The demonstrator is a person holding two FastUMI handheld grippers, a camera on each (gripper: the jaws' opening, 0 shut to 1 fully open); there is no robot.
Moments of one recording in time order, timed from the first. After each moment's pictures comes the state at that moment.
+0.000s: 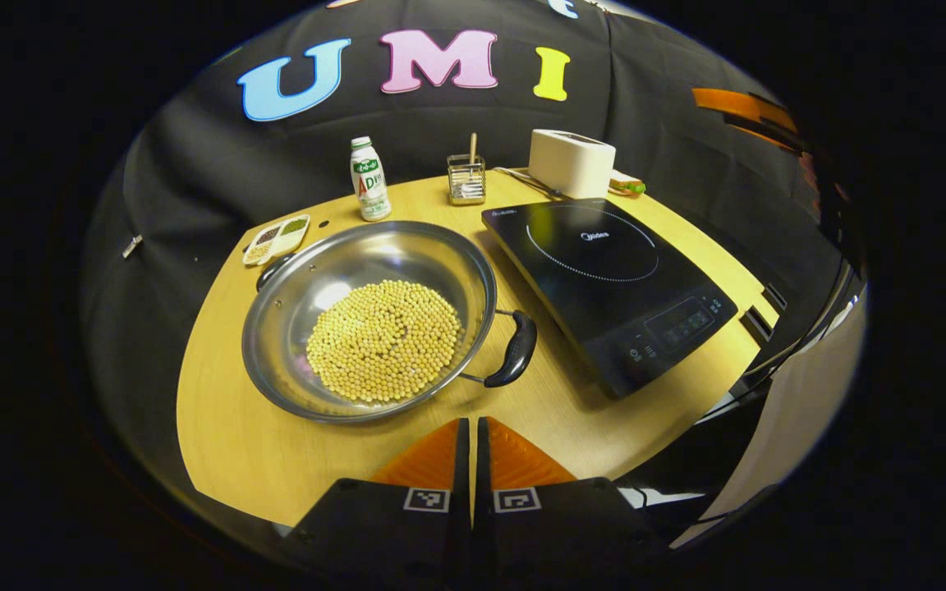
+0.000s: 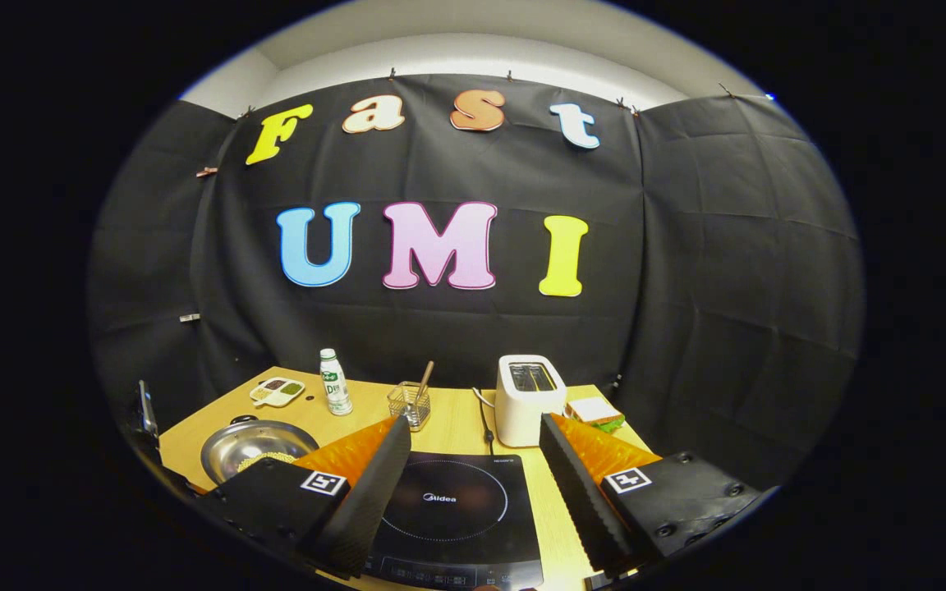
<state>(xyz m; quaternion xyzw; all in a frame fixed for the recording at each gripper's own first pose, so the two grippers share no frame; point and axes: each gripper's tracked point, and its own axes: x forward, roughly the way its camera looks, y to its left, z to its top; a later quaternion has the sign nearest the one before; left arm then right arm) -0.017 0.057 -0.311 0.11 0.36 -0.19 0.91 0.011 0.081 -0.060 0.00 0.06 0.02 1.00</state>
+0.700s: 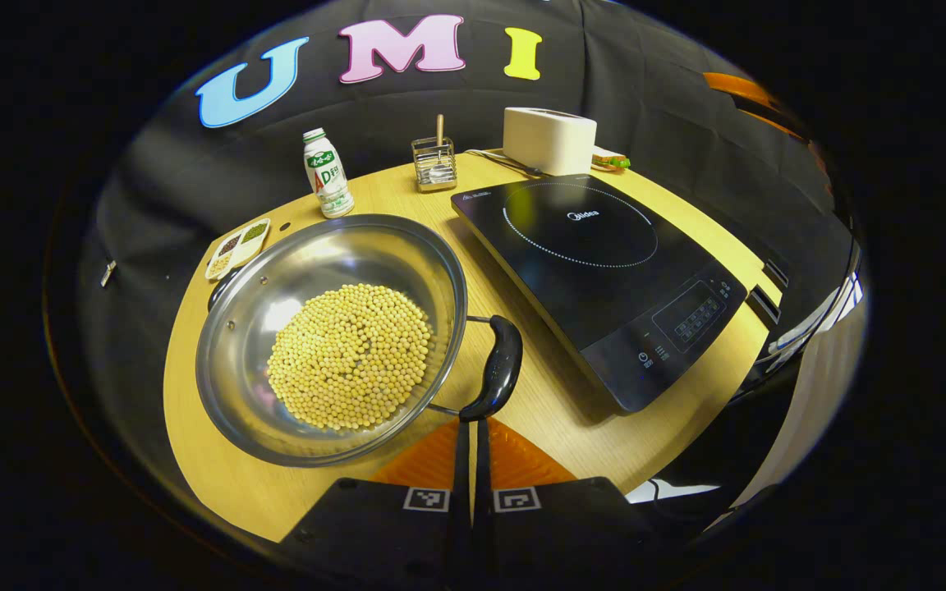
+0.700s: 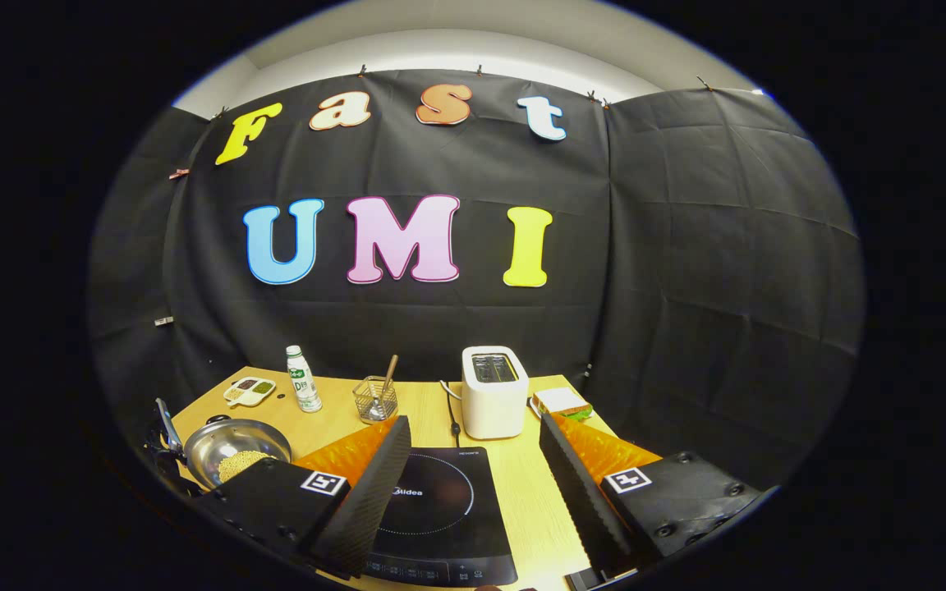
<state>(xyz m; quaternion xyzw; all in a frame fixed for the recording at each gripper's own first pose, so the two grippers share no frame) 0.013 0.028 -0.331 0.14 0.37 -0.22 0.89 0.008 0.036 -0.066 0.00 0.07 -0.03 1.00</state>
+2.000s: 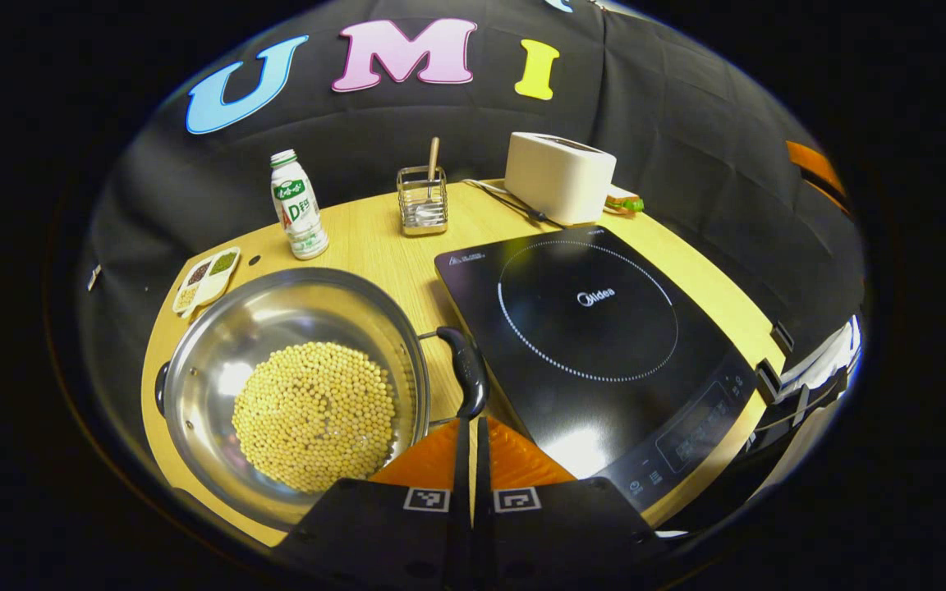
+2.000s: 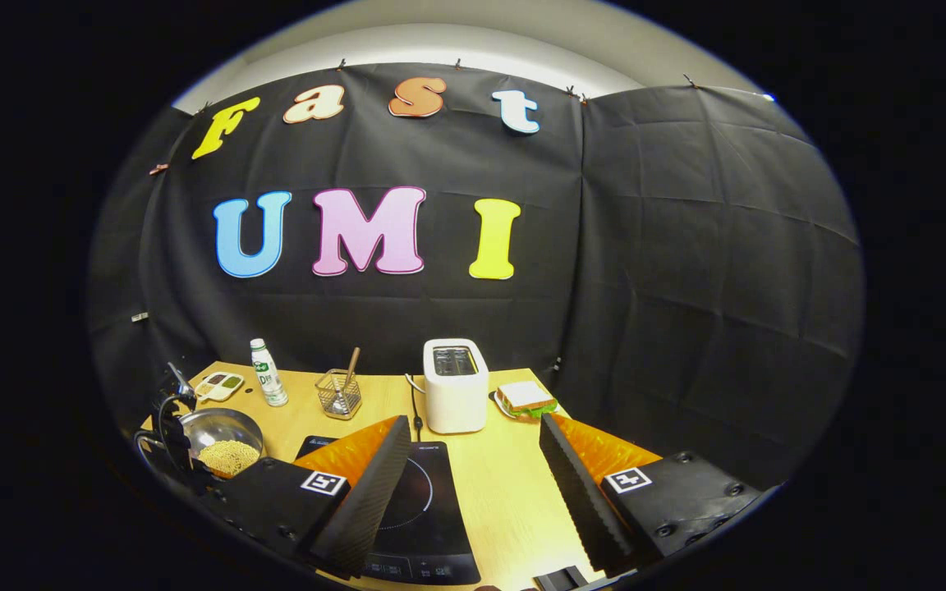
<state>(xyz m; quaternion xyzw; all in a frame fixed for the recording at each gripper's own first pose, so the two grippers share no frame) 0.109 -0.044 -0.306 0.10 0.34 -0.23 0.91 0.007 -0.013 -0.073 0.00 0.08 -0.08 0.99</state>
